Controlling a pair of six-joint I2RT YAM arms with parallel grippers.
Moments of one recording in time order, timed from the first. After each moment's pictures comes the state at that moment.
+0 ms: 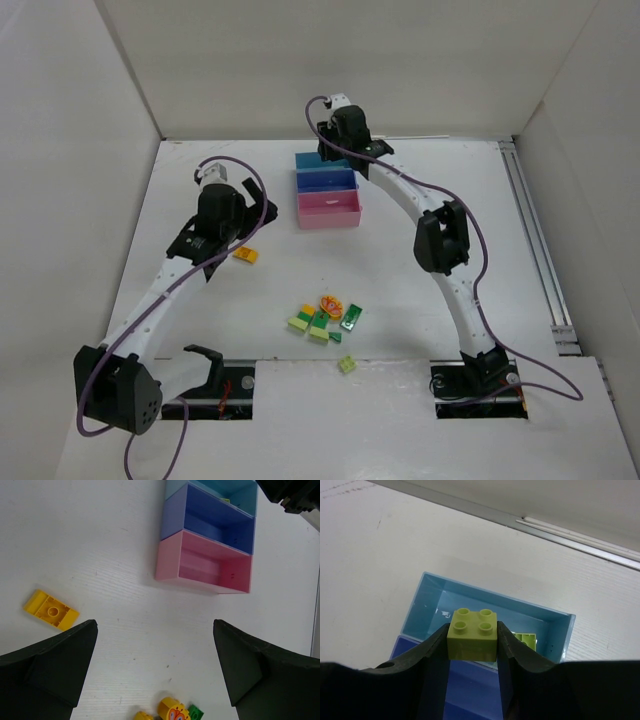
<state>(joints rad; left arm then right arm) -0.31 1.09 0.89 -0.35 -0.11 -0.72 0.52 2.48 2.38 -0.35 0.05 0.14</state>
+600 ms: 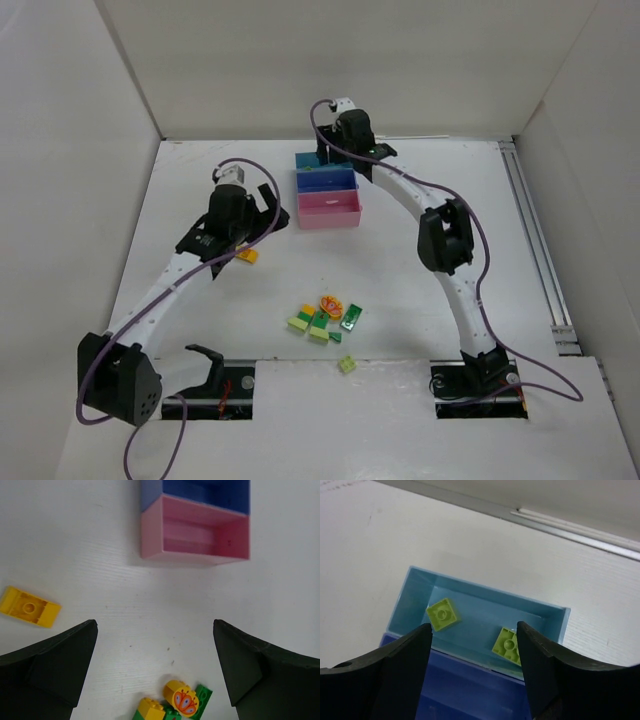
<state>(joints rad) -0.35 1.14 0.89 -0.34 -0.04 -0.67 0.50 2.47 2.31 -0.28 0.02 0.15</state>
